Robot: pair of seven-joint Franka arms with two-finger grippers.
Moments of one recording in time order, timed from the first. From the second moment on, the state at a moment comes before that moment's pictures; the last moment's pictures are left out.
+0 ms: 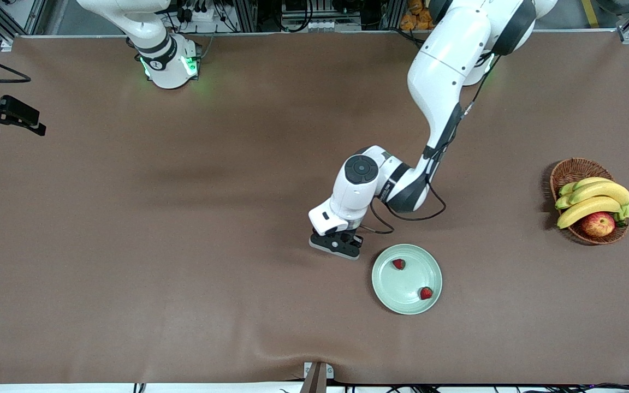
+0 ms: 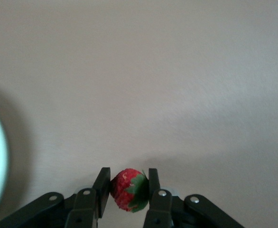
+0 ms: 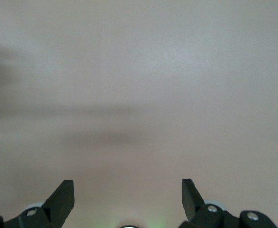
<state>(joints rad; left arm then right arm) -0.60 0.87 -0.05 -1.37 0.13 2.56 -0.40 0.00 -0.08 -0.09 -1.65 0.01 1.51 -0.10</state>
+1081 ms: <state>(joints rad) -0.33 0.81 -0.06 -1.38 0.13 2.45 0.00 0.00 -0.08 -0.09 -1.64 0.01 1.51 0.01</state>
